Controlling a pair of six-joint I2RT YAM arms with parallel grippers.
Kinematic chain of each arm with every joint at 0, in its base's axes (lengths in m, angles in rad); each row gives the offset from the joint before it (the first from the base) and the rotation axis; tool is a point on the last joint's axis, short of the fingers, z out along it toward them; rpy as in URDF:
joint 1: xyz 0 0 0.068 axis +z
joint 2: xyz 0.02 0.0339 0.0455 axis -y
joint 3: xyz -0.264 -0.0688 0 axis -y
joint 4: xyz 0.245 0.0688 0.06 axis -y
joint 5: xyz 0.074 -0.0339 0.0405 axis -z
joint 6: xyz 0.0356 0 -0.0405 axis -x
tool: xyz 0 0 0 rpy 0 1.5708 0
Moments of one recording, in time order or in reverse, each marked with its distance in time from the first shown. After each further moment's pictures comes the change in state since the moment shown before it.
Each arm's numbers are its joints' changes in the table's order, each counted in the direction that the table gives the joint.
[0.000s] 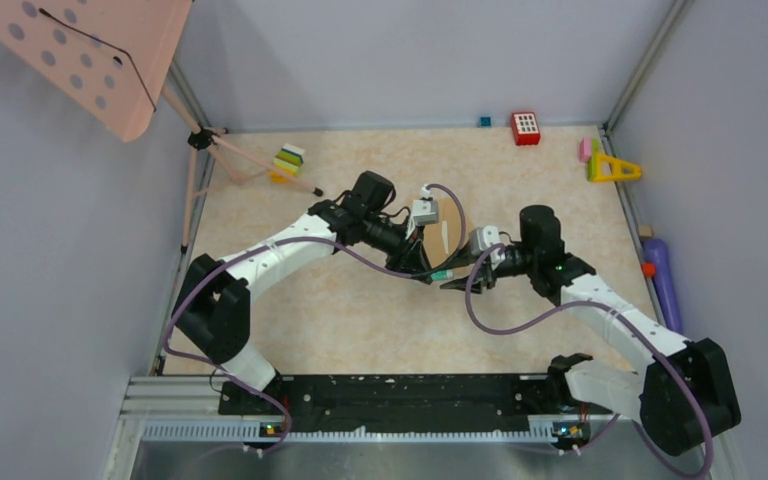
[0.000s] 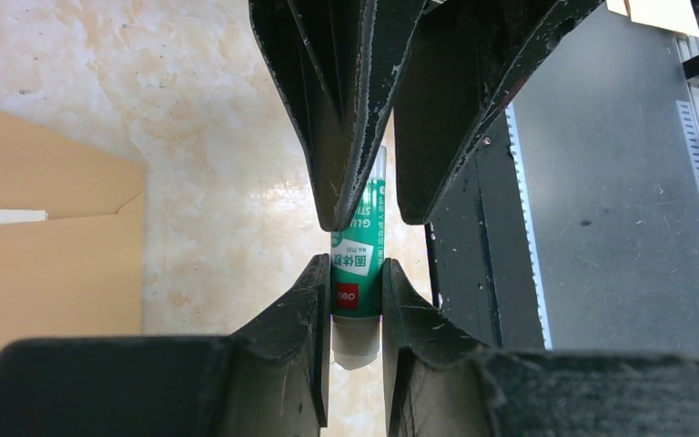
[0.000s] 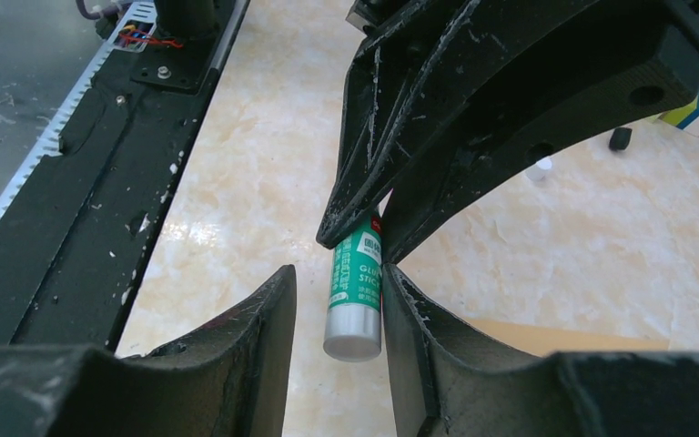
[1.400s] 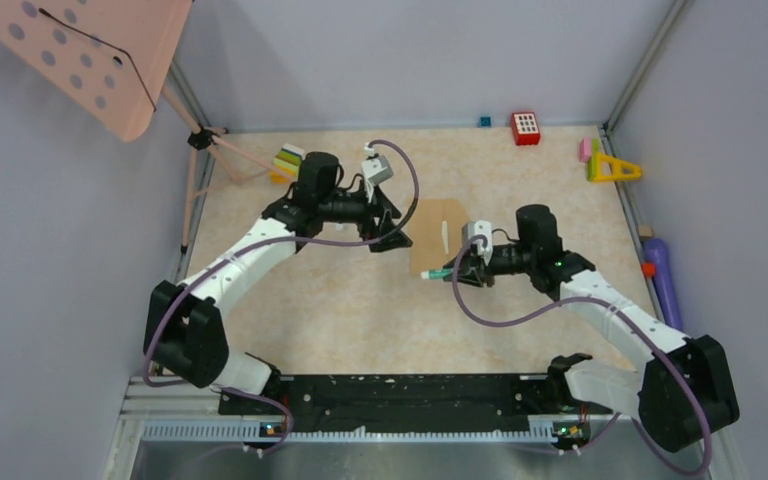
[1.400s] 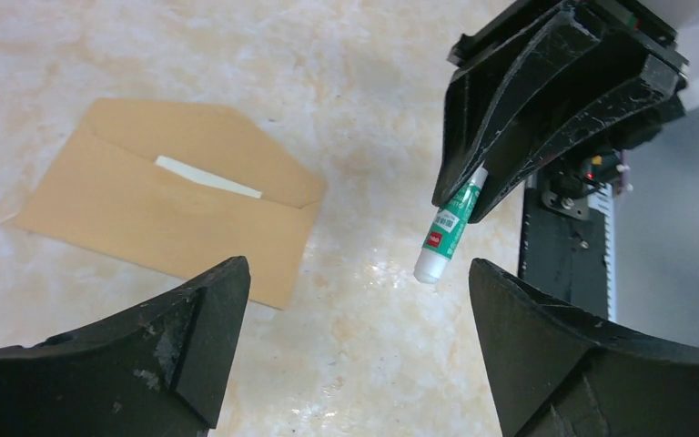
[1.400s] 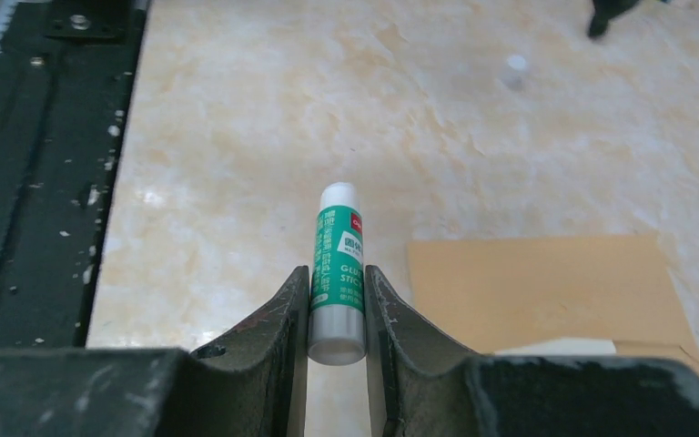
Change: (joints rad) left arm 0.202 0.166 -0.097 0.254 -0.081 0.217; right arm -0.002 -0.024 0.023 -0.130 0.134 0.025
